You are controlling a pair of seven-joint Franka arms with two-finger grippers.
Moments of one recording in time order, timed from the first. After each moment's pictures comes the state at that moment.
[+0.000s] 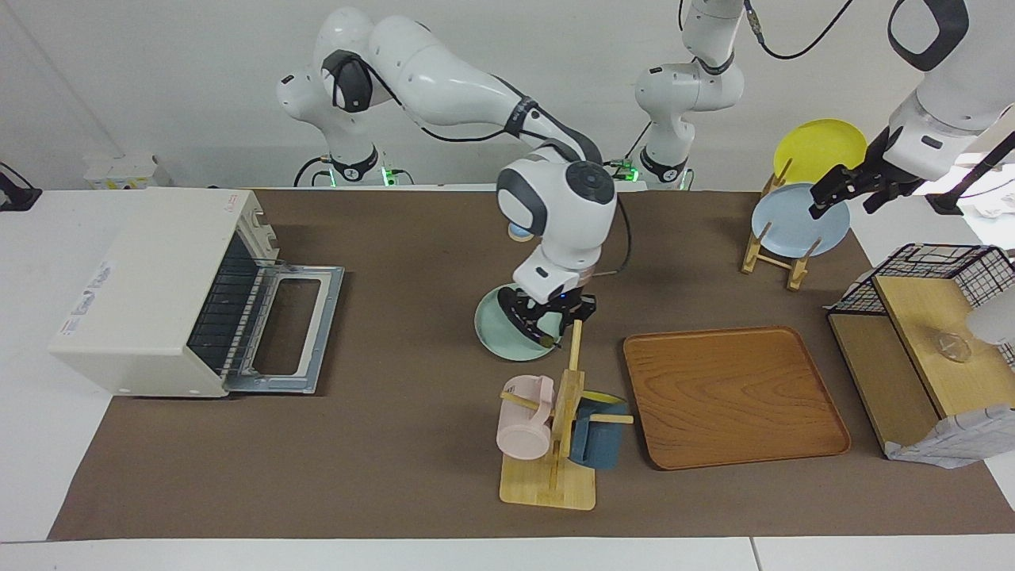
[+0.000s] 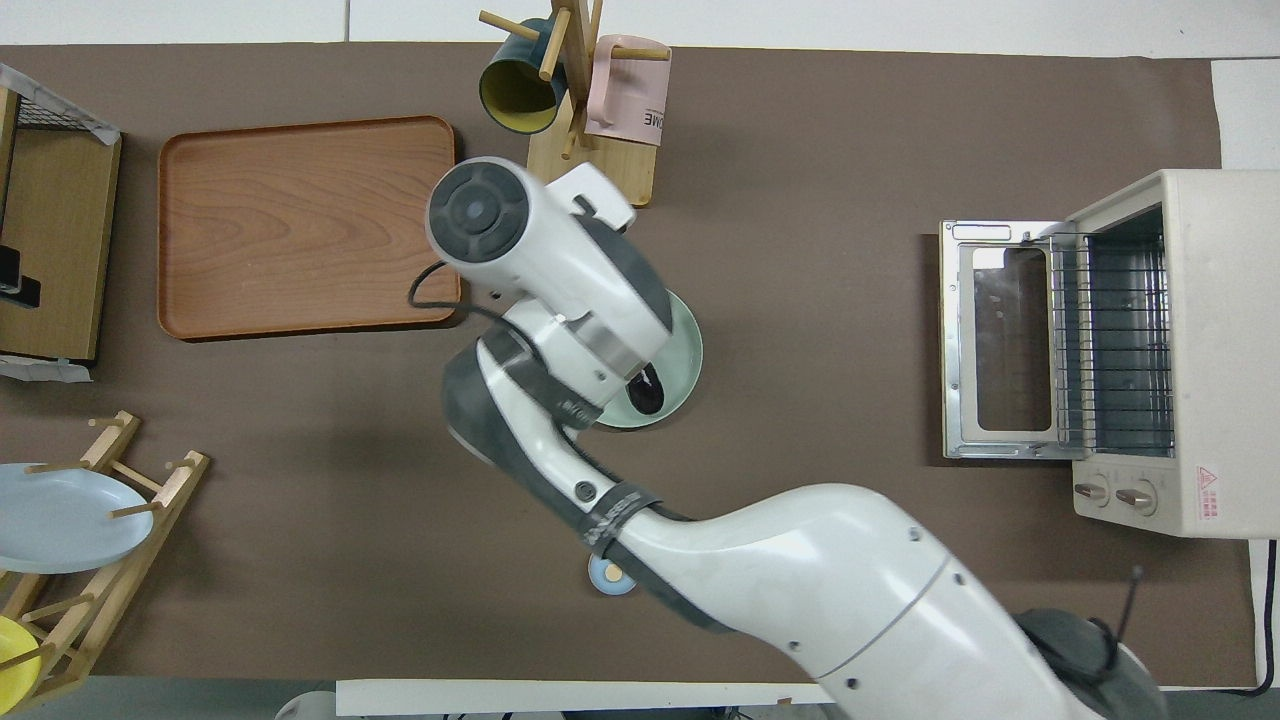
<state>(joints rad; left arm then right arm) -0.06 0.00 0.05 -1.56 0.00 1.40 0.00 0.53 0.65 0.04 -1.11 -0.14 1.74 0.65</state>
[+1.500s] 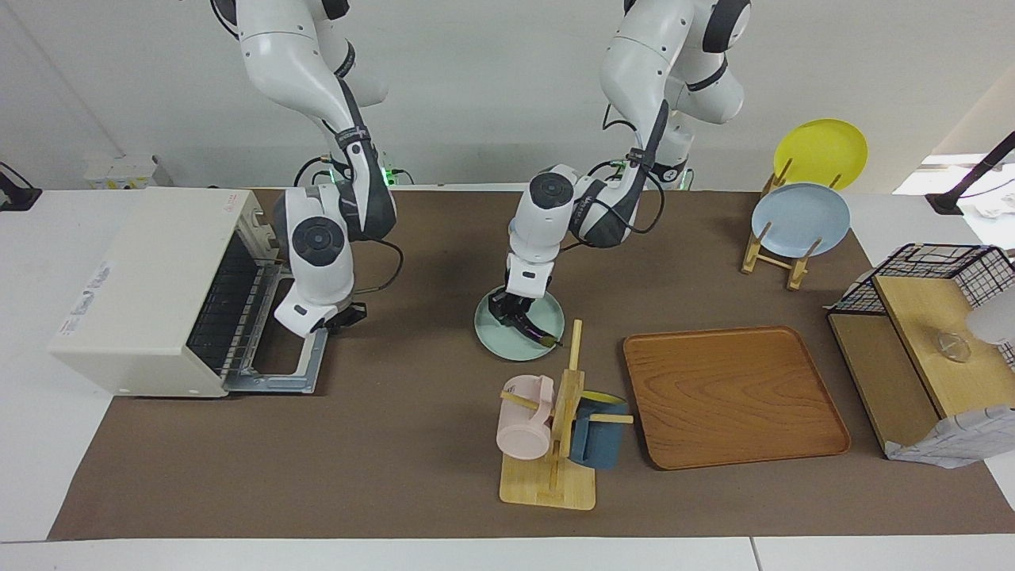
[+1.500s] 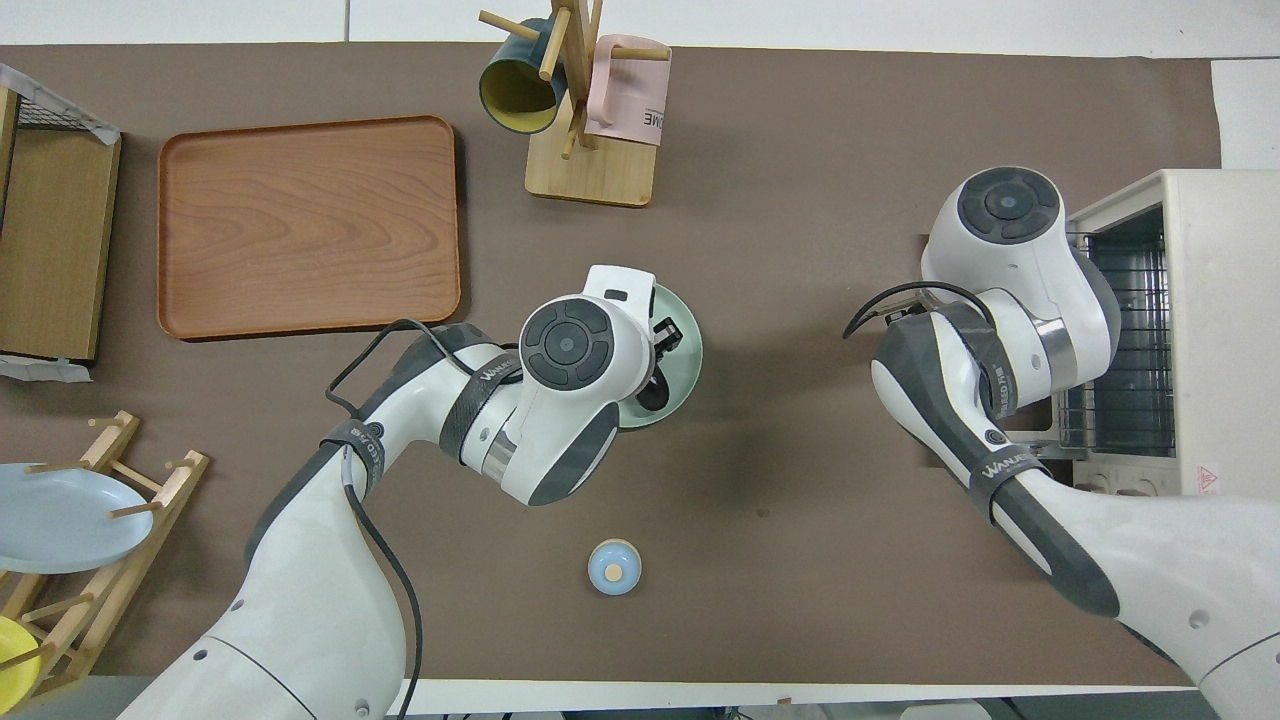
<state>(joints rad) -0.80 0.40 0.00 -1.90 -0.14 2.40 -1.16 0.09 0.27 0.08 -2.00 -0.30 2.04 0.10</state>
